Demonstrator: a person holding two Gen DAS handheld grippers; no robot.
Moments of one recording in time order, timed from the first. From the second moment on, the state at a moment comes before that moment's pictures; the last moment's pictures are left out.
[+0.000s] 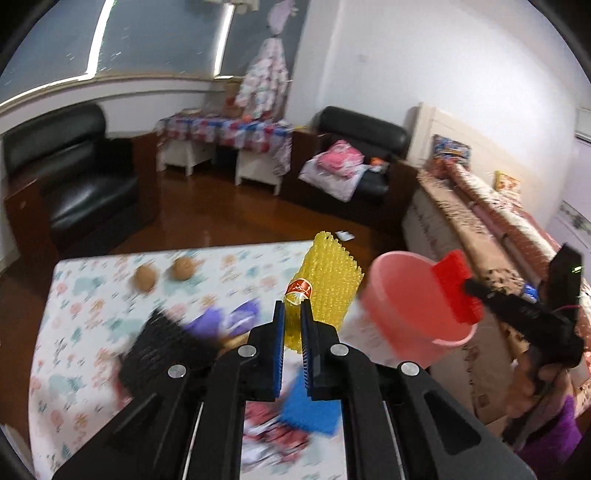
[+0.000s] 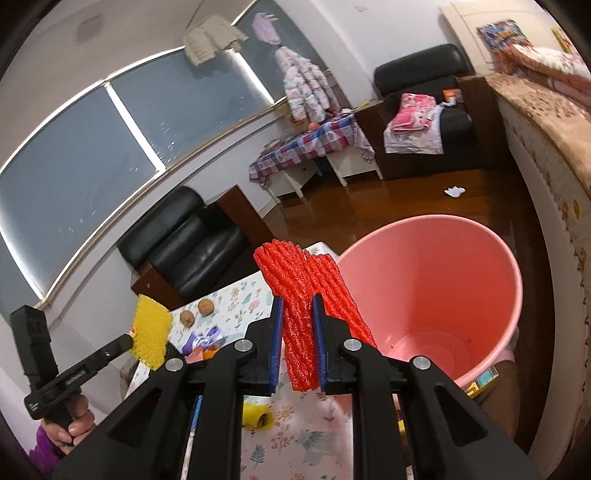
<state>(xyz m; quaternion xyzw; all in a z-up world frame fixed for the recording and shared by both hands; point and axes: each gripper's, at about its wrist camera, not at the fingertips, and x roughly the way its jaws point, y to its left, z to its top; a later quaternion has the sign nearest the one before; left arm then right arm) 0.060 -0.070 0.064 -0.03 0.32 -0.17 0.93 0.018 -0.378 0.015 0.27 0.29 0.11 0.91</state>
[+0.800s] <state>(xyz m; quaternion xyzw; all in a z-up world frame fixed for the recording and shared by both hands) 0.123 -0.245 0.020 0.02 0.39 -0.25 0.89 0.036 -0.417 -0.027 0.31 0.32 0.05 0.89</state>
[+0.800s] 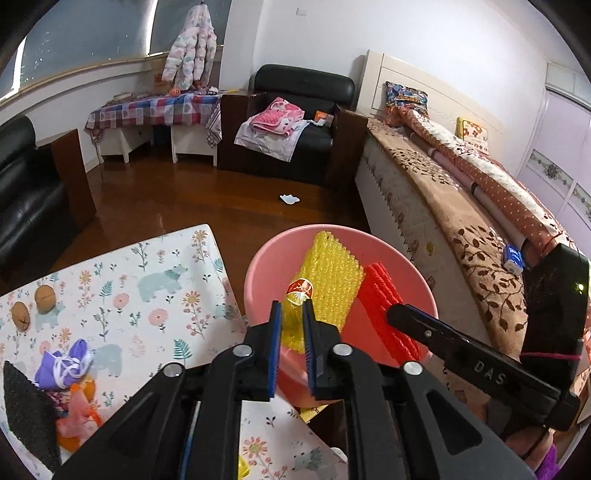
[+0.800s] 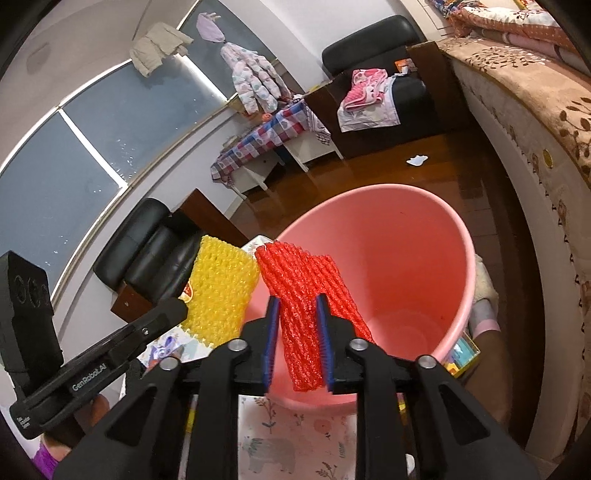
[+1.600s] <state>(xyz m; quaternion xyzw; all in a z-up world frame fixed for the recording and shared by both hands) 0.081 -0.163 0.062 -0.03 0.34 -0.22 0.92 0.001 -0.365 0.012 0.24 0.30 0.07 0.92</state>
